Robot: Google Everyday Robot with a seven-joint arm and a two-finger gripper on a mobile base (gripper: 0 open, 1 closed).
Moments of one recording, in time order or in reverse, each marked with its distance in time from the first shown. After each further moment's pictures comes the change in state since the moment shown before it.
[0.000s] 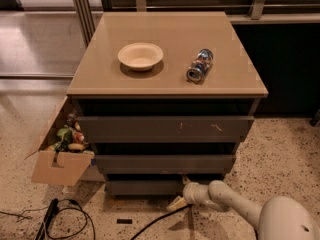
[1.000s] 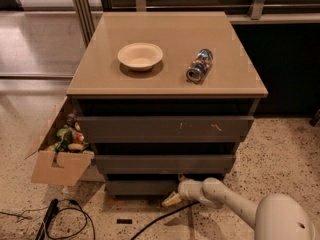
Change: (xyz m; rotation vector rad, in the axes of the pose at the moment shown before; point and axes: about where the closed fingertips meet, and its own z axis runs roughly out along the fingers) arm -0.027 -0.011 0.021 0.041 -0.020 -0.053
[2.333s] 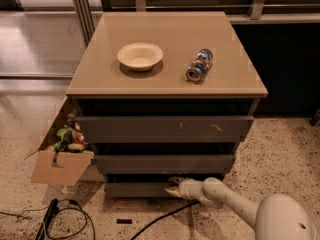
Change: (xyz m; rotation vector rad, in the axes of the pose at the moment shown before) arm 0.000 0.000 0.000 0.000 0.000 0.000
